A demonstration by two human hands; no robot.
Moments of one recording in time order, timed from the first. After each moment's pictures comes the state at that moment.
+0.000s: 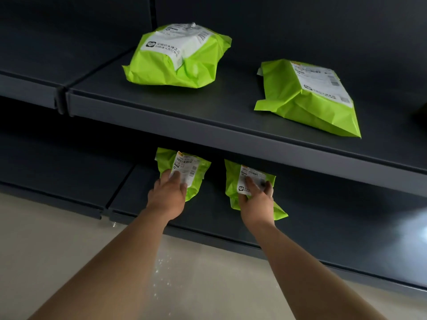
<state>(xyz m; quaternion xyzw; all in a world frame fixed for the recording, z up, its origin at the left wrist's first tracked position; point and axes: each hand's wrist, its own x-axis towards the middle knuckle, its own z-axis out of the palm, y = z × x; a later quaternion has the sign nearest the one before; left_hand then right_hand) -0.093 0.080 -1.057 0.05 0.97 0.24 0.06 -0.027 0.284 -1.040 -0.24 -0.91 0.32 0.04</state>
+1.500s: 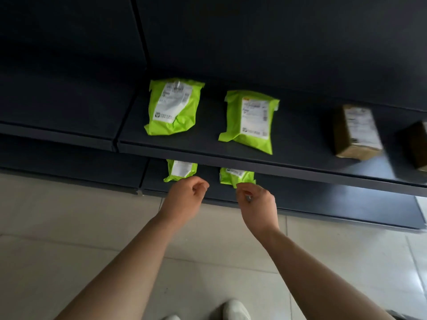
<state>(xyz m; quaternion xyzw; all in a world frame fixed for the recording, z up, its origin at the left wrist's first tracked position) 0.045 0.083 -0.786 0.08 0.87 0.45 0.19 0.113 0.250 -0.786 -0.26 -0.87 0.41 0.01</state>
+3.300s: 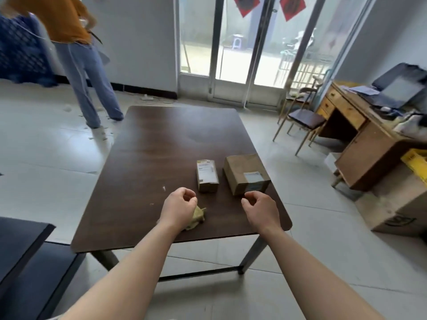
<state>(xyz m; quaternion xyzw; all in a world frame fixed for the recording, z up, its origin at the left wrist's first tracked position) 0.826 0.626 -0.267 0.65 0.60 0.29 0.37 1.030 0.564 -0.265 -0.80 -0.47 0.18 0.32</state>
